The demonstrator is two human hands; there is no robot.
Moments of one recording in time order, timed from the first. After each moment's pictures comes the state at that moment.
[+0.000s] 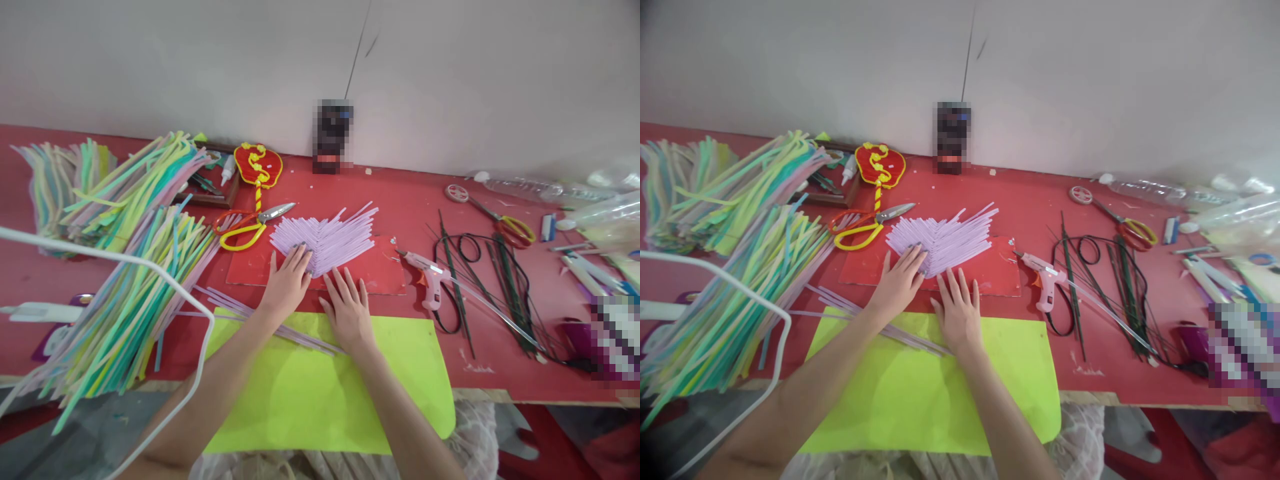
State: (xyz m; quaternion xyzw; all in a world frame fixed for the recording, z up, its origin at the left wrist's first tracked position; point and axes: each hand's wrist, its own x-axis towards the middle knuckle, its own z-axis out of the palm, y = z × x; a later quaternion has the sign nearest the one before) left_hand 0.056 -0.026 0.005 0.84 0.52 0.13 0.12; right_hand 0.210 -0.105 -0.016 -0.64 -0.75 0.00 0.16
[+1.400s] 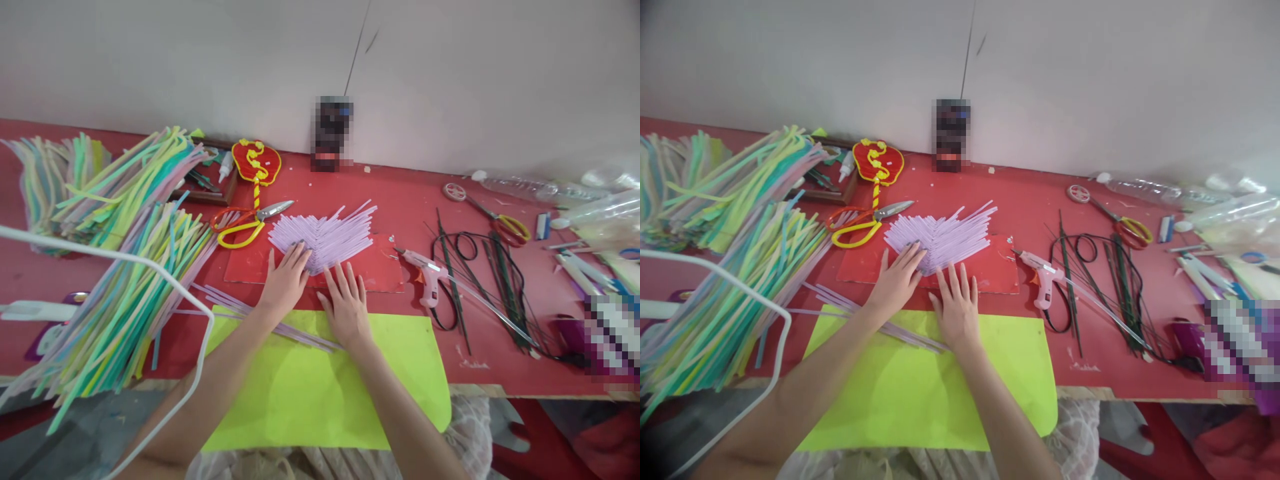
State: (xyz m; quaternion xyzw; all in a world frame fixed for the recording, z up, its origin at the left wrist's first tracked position) left_hand 0.054 -0.026 0.003 0.84 0.52 0.12 0.10; right_hand 0.205 -0.101 -0.013 -0.66 -0.73 0.00 0.14
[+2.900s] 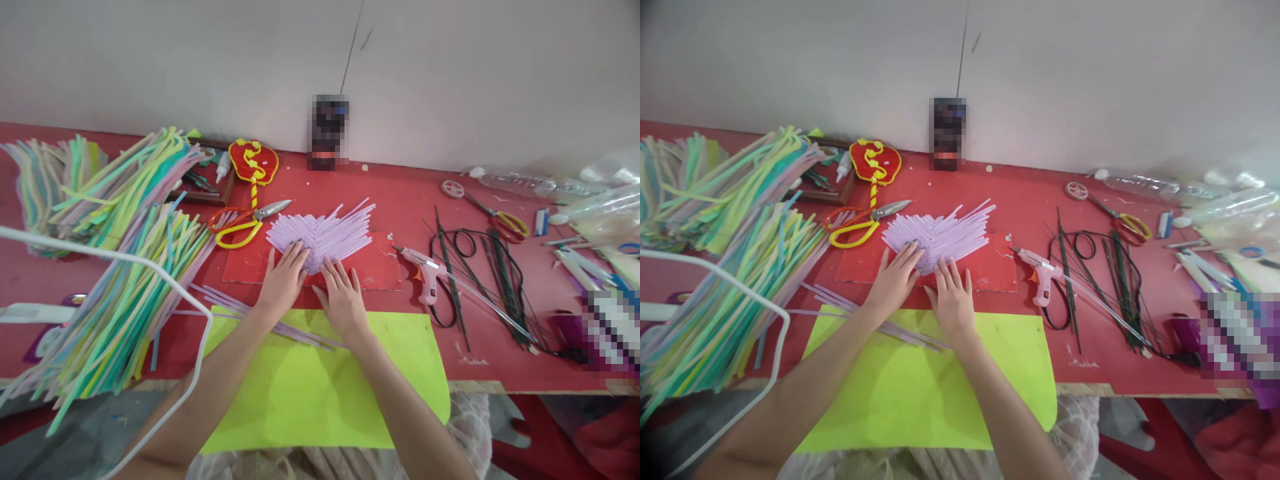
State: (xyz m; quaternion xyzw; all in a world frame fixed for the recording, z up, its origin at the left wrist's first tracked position) left_hand 0.053 -0.025 0.006 0.84 0.52 0.11 0.10; right_hand 0.202 -0.085 -0.008 -0.65 -0.74 0.04 0.16
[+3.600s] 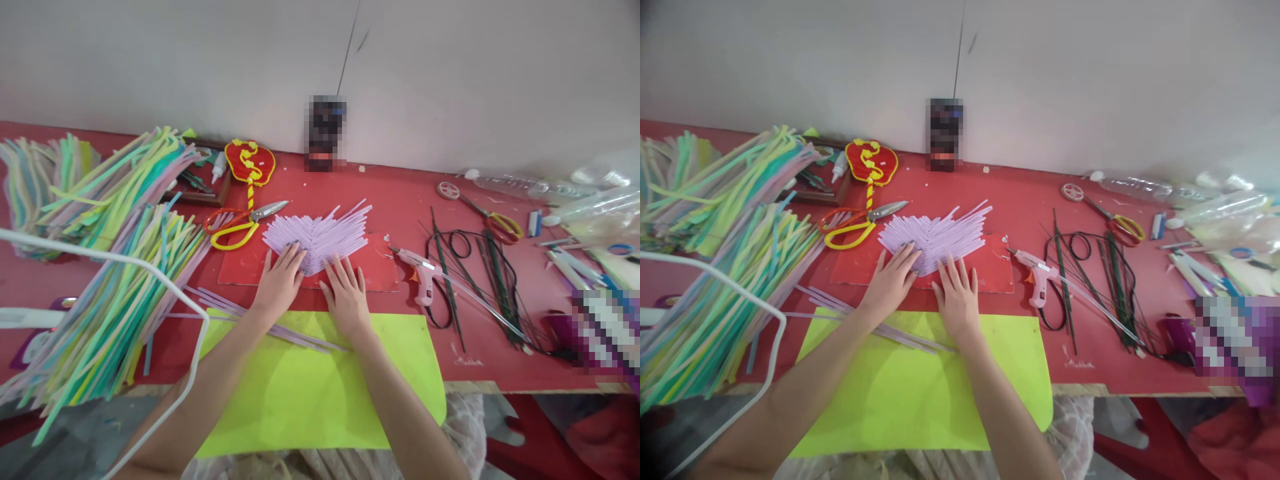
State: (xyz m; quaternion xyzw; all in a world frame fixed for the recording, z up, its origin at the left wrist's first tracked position) left_hand 0.053 -0.025 0.003 0.84 0.51 0.12 0.10; right_hand 0.220 -0.084 -0.014 -0.67 -0.73 0.02 0.17
